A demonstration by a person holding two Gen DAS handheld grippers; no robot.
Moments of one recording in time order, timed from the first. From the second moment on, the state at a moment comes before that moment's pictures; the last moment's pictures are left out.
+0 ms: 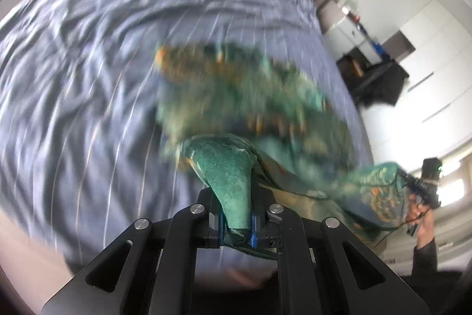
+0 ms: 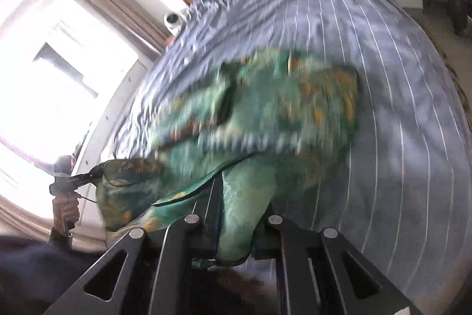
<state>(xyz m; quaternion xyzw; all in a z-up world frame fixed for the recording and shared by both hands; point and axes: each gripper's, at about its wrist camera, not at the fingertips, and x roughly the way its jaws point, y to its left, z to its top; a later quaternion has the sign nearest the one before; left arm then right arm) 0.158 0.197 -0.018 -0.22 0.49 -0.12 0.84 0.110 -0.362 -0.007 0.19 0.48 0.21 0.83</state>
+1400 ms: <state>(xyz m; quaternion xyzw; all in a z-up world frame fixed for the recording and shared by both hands) 0.346 0.152 -0.059 -0.06 0.44 0.05 0.90 0.301 -0.306 -0.047 -0.04 0.39 -0.02 0.92</state>
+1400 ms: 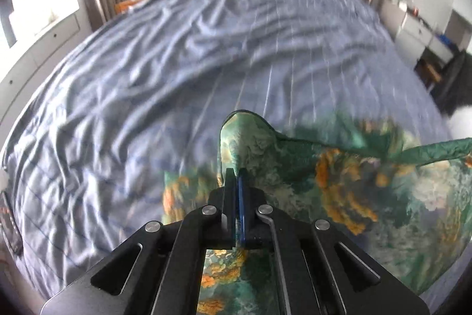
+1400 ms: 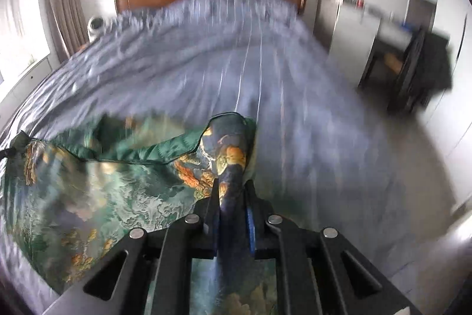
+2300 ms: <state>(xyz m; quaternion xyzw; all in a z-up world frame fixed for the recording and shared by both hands) 0.413 0.128 -0.188 0.02 0.40 0.12 0.91 0.401 -0.319 -0.196 -0.05 0.41 -0.09 0.91</state>
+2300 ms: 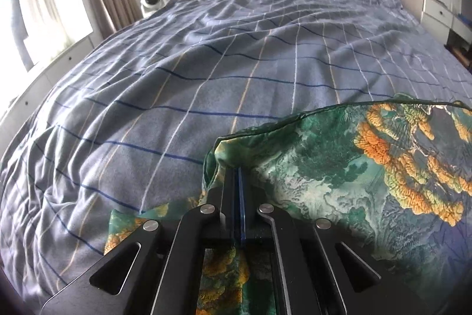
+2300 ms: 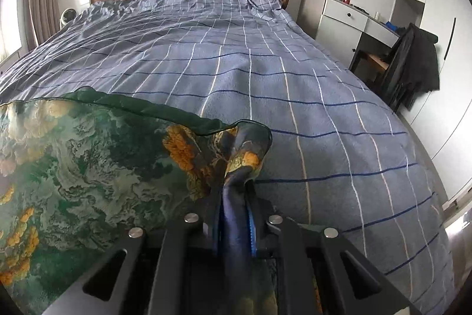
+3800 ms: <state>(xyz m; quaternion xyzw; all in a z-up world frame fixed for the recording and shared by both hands) 0.260 0.126 -0.101 -0.01 0.38 0.04 0.92 0.348 -0.358 -0.155 0.15 0.42 0.02 0.89</state>
